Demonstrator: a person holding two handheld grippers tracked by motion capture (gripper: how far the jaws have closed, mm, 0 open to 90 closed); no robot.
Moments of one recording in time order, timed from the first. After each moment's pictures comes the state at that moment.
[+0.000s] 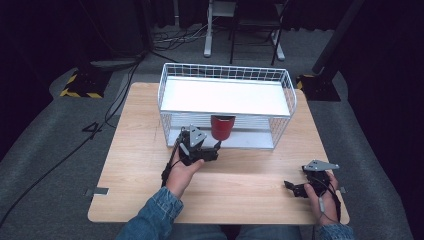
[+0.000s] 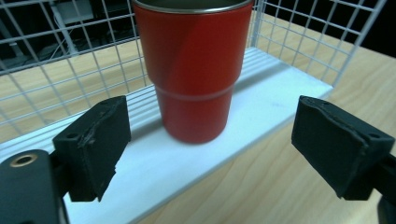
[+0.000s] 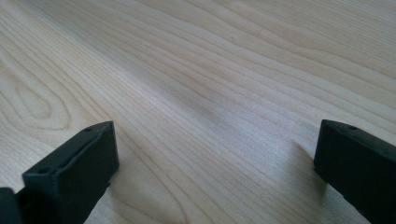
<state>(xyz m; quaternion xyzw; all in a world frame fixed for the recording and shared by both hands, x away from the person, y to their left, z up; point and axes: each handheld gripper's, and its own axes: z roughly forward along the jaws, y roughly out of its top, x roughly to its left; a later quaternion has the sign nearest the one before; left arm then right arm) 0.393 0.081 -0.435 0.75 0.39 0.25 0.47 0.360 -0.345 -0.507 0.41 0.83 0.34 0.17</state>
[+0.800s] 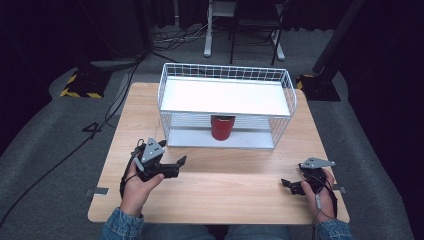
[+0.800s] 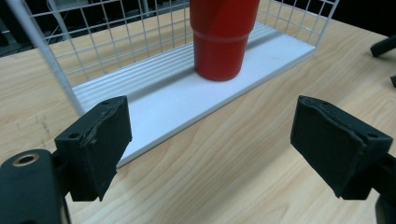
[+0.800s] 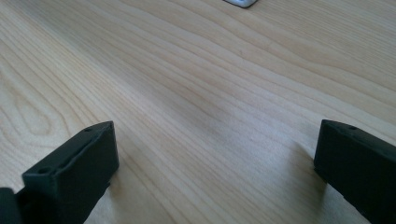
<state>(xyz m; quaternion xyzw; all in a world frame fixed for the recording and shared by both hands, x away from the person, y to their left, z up) 0.338 0.186 -0.422 0.77 0.37 0.22 0.47 0.370 -0.336 -0.507 0.40 0.83 0.35 0.17</state>
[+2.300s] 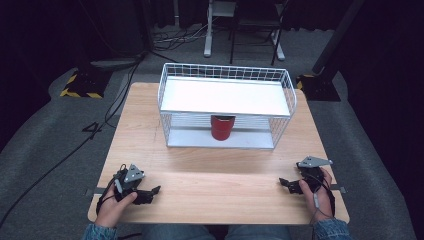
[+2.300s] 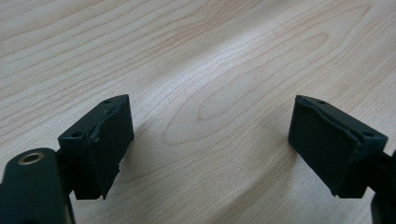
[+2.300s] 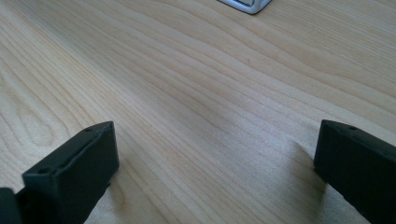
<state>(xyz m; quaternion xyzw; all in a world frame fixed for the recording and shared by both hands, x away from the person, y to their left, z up) 0.313 0.247 -0.505 0.83 0.41 0.16 0.34 0.373 -0.331 -0.507 0.40 0.83 0.35 0.17</state>
